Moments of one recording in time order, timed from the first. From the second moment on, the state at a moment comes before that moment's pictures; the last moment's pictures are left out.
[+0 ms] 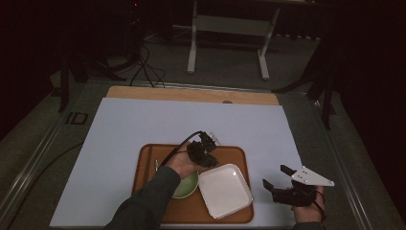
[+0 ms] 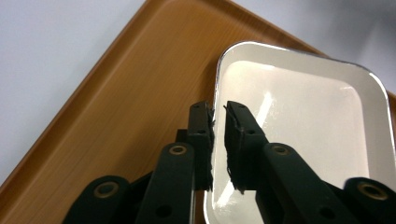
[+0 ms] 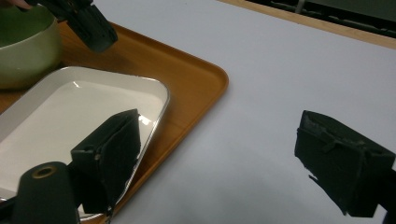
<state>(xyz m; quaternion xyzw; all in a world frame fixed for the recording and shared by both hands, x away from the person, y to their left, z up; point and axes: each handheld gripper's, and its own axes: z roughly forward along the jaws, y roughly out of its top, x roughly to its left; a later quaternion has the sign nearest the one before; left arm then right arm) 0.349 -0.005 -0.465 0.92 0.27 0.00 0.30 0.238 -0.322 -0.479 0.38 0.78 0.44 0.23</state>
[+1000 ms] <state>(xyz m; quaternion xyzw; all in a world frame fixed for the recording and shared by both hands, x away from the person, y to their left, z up) 0.343 0.087 -0.452 0.85 0.39 0.09 0.35 0.236 -0.322 -0.480 0.38 0.78 0.44 0.23</state>
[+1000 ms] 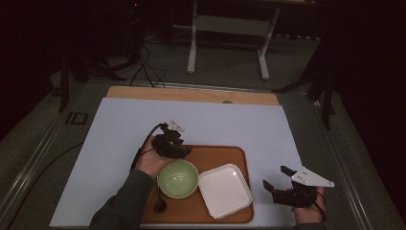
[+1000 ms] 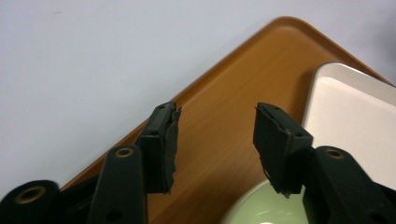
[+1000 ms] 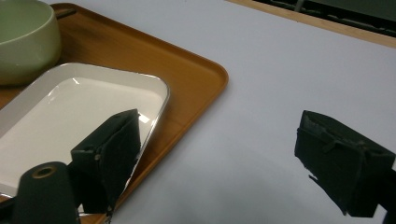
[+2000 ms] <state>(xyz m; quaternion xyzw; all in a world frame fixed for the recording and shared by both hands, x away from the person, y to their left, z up) 0.264 0.234 -0.478 0.76 0.52 0.21 0.34 0.236 -0.322 -0.480 0.38 0.78 0.44 0.23</state>
